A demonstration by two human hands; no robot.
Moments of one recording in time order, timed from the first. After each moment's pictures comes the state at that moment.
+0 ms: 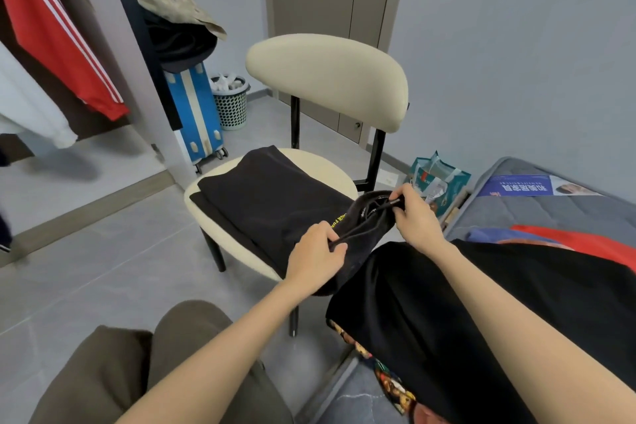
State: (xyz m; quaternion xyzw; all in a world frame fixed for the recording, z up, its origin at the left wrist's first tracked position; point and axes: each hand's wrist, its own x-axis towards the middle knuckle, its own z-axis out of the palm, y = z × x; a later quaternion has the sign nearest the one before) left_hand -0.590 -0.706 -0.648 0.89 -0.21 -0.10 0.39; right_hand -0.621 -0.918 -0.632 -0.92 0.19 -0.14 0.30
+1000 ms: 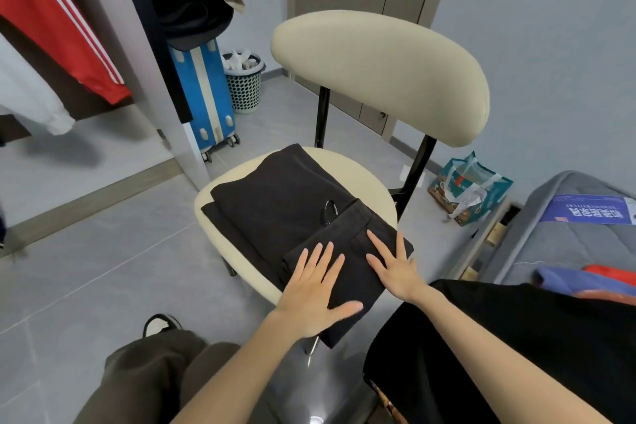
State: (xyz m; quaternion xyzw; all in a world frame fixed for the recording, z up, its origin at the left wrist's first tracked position) left_hand -0.496 -0.659 -0.743 0.90 -0.42 -0.10 0.09; right_hand -0.529 -0.870 -0.750 -0.93 0.19 0.13 0.29
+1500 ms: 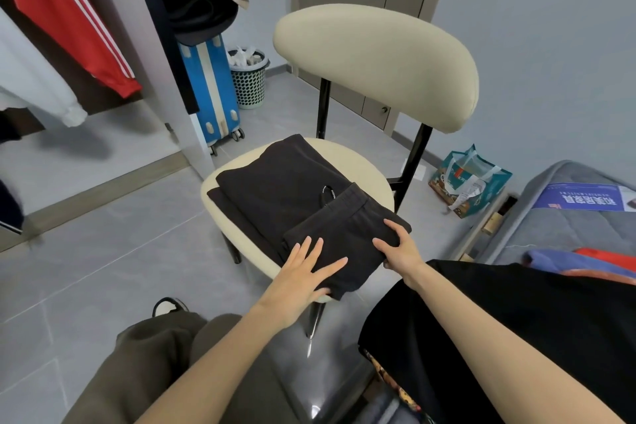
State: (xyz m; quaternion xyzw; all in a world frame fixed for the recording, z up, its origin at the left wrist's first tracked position) left_hand -0.512 -0.634 -0.743 0.89 -0.45 -0.06 0.02; right_hand -0.544 -0.864 -0.730 -0.72 0.34 0.00 0.60
